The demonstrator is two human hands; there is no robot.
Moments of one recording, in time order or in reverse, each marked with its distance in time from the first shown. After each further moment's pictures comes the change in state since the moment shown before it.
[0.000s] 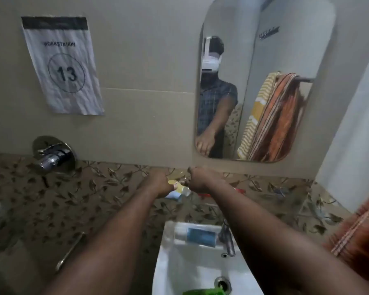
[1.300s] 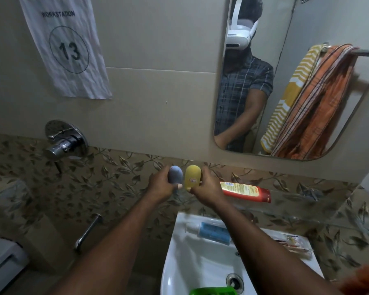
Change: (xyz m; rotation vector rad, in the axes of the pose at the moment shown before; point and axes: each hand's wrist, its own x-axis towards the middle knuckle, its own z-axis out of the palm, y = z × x) left_hand 0.010 -0.036 0.033 -0.453 0.123 -0.037; right_hand 0.011 -0.008 0.074 0.709 0.140 0.102
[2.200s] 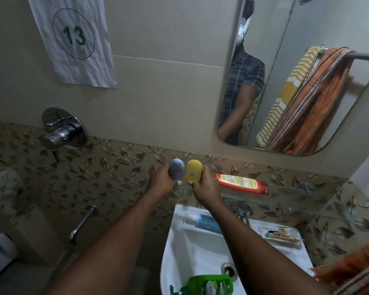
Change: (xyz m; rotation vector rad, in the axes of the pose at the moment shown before) left_hand -0.008 -0.018 0.003 0.050 -0.018 0.003; right_hand -0.016 0.010 0.032 0.022 0.136 -0.002
